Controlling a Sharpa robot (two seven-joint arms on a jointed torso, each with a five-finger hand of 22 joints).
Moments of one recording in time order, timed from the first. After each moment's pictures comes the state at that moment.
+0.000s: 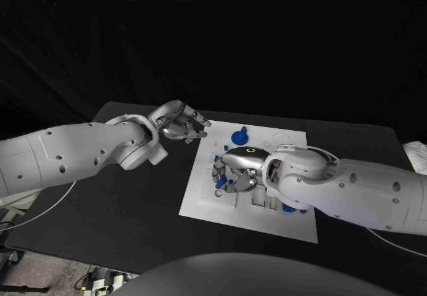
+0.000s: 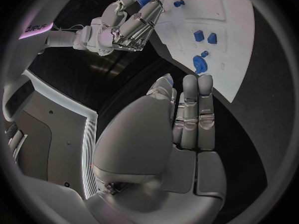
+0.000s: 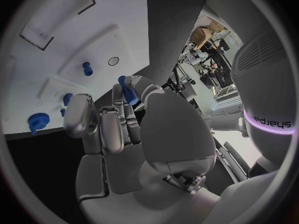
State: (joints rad) left arm 1.29 -0.88 -0.22 1.48 -0.70 -0.30 0.24; left_hand 1.64 -0.08 0.07 0.29 0.29 1.01 0.13 0.07 0.07 0.71 0.11 0.46 0.07 1.12 0.02 0.88 0.53 0.17 1.17 0.12 0.51 1.30; right arm 1.21 -0.61 -0.21 1.63 -1.49 -0.11 -0.07; right_hand 1.38 -0.10 0.35 0.00 0.53 0.86 0.13 0.38 0.57 0.87 0.08 0.61 0.55 1.42 0.01 1.45 1.26 0.10 1.33 0.12 1.20 1.31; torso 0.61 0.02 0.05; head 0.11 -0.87
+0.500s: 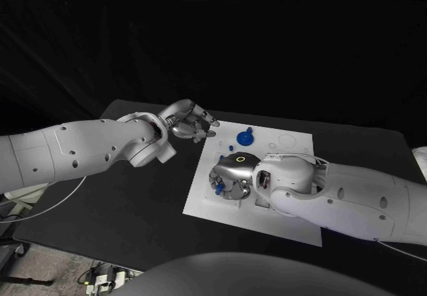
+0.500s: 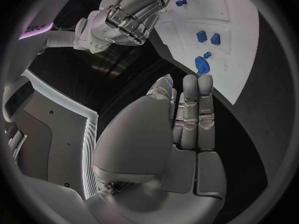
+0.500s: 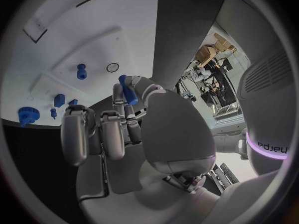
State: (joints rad) left arm 1.29 -0.87 -0.22 1.48 -0.70 -0.30 0.24; left_hand 1.64 -0.08 0.08 0.29 0.29 1.01 0.13 0.07 0.07 0.71 0.11 0.46 0.07 1.12 0.02 0.88 0.53 0.17 1.17 0.12 0.51 1.30; right arm 1.18 -0.53 -0.21 1.62 -1.69 -0.04 -0.14; right_hand 1.37 -0.11 0.36 -0.01 0.52 0.87 0.13 0.35 0.56 0.88 0.07 0.60 0.54 1.46 0.01 1.51 1.31 0.06 1.46 0.12 1.41 1.31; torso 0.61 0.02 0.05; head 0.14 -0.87
